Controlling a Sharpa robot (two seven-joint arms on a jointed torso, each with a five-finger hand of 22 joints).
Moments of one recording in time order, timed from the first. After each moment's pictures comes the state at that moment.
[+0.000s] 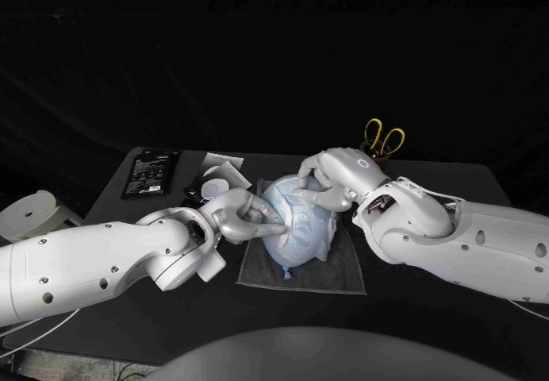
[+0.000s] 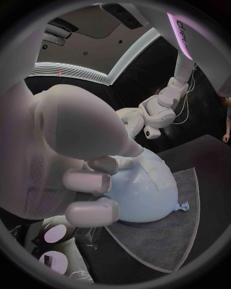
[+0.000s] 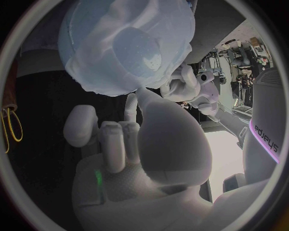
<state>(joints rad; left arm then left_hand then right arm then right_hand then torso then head) 1.09 -0.95 -0.14 1.82 -0.72 -0.39 -0.02 1.53 -0.11 0.13 0.28 0.05 0.98 0.13 0.33 0.24 1.34 0.05 1.35 1.16 1.47 -0.01 1.53 1.31 0.06 1.42 0.09 1.45 1.31 1.17 -0.78 -0.16 1.71 -1.69 -0.63 -0.28 1.38 -0.19 0.28 0.28 0.06 0.98 0.03 0.66 0.62 1.46 -0.03 1.56 1.31 1.47 -0.09 1.57 1.31 0.10 1.32 0.03 1.21 1.14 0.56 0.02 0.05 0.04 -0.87</state>
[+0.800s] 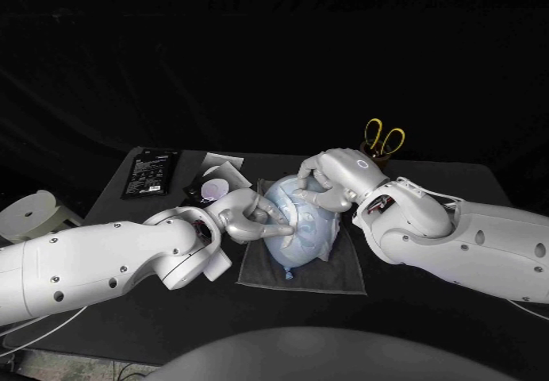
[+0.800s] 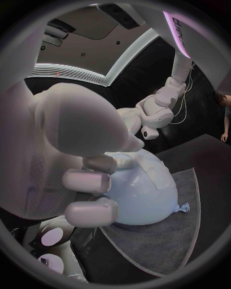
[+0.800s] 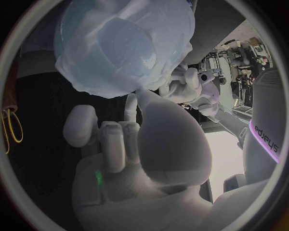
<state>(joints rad) 1.09 -0.91 -0.14 1.81 -0.75 -0.39 -0.03 1.44 -0.14 0.06 0.29 0.05 0.99 0.13 0.33 0.23 1.38 0.04 1.39 1.23 1.46 -0.01 1.54 1.31 0.06 1.43 0.08 1.45 1.31 1.17 -0.77 -0.16 1.71 -1.69 -0.62 -0.28 1.38 -0.19 0.28 0.28 0.06 0.98 0.02 0.66 0.63 1.46 -0.03 1.57 1.31 1.47 -0.09 1.57 1.31 0.09 1.32 0.03 1.21 1.14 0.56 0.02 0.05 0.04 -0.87</state>
